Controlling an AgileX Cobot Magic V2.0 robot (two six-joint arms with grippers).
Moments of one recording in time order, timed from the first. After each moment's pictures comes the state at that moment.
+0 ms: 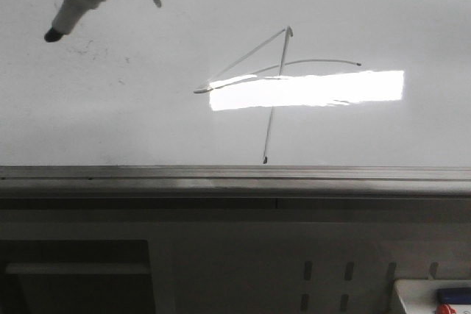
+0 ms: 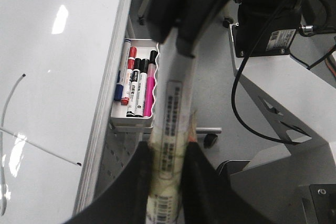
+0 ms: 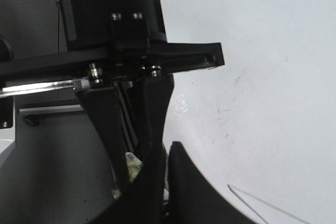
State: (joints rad) left arm -0.70 1.09 -0.99 -0.80 0.95 1.20; right arm 1.25 0.91 -0.96 -0.41 0.52 0.08
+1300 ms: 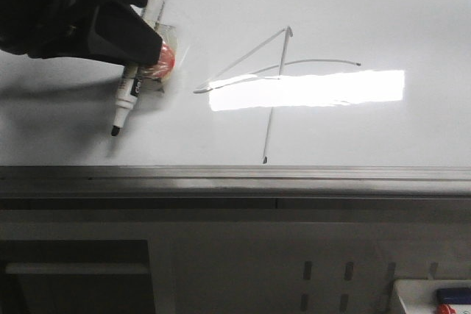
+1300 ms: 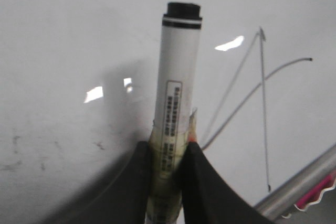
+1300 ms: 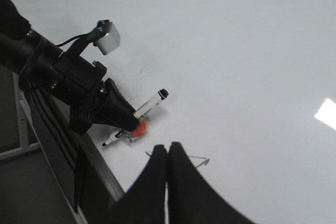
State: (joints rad) left arm -0.75 1.22 -0.67 -1.45 -0.04 1.20; right arm 1.25 0.58 -0.87 -0.69 0.72 0.38
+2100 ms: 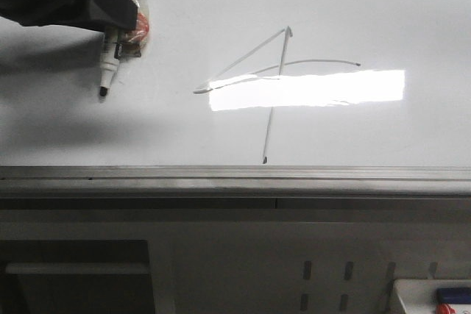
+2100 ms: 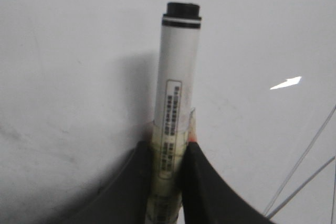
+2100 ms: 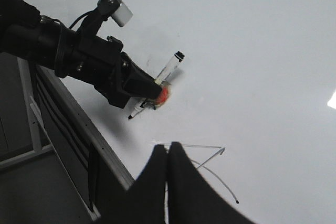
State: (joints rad) left arm -0.78 1.27 -0.73 -1.51 -0.27 1.19; right arm 1.25 0.57 -0.80 -0.71 0.67 0.49
